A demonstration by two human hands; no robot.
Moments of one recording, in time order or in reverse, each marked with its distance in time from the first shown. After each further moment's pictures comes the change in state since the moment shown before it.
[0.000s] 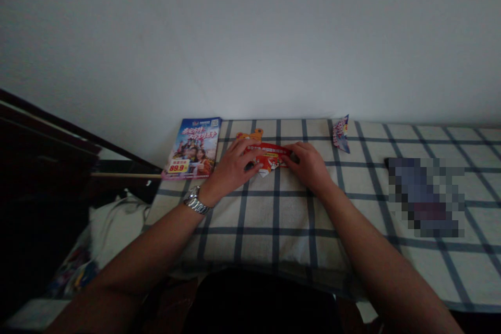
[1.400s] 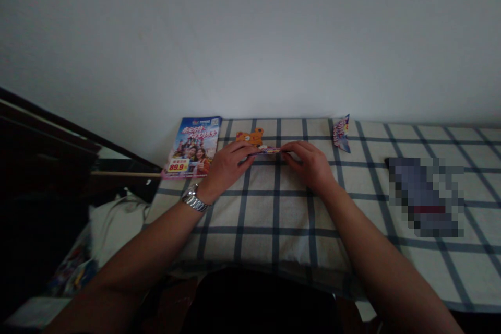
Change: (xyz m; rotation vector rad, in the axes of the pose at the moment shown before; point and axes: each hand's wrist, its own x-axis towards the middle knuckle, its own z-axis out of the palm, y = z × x) left_hand -0.004 -0.011 0.002 0.035 0.132 -0.005; right_hand -0.002 -0.006 -0.009 0.059 0.092 -0.156
